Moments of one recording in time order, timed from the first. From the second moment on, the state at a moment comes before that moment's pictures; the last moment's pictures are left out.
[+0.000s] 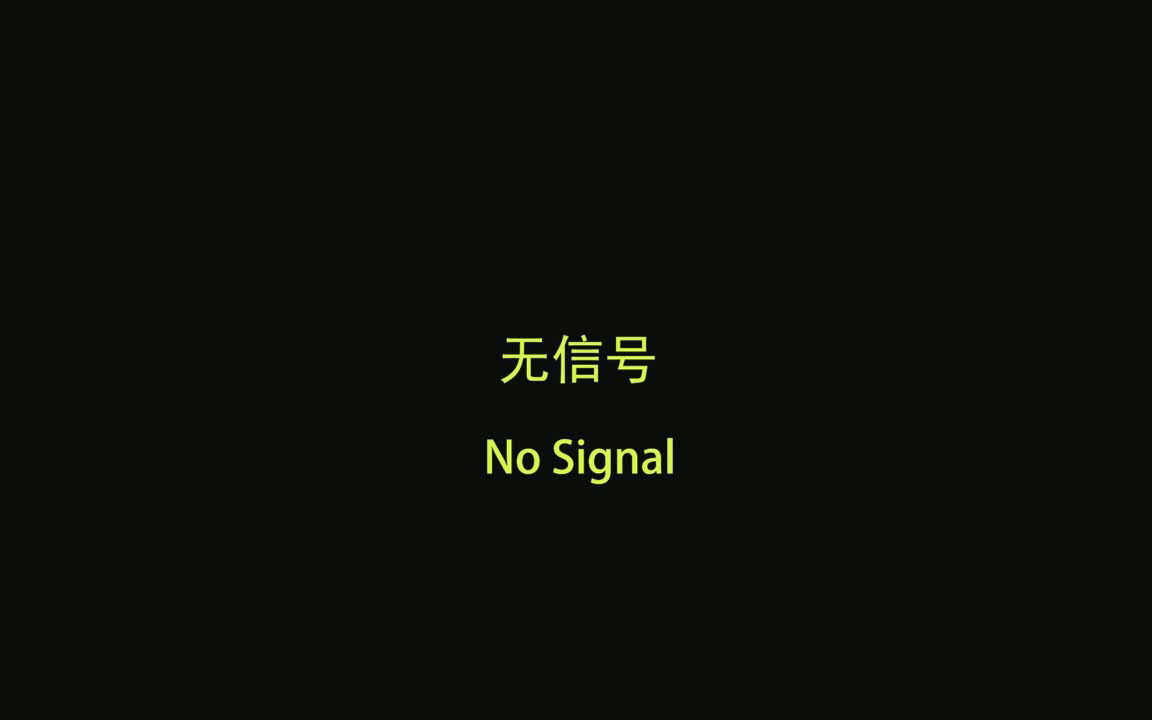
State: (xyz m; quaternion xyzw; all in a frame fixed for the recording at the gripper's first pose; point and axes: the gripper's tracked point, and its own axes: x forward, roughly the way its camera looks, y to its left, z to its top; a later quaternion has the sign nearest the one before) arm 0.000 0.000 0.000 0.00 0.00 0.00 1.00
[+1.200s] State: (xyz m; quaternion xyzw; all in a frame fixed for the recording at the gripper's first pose) arm -0.063 -0.007 0.175 -0.01 -0.06 -0.05 1.00
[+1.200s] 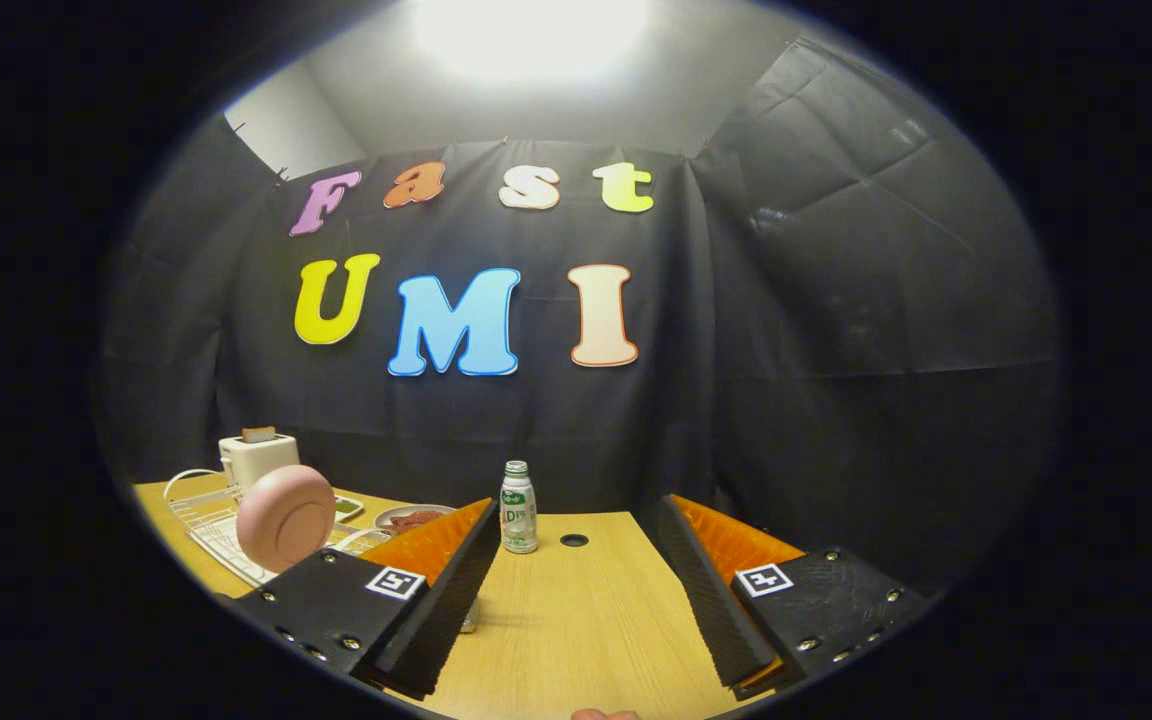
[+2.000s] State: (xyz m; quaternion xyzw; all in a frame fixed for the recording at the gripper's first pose) arm 0.010 0.226 0.168 0.03 0.12 0.15 0.98
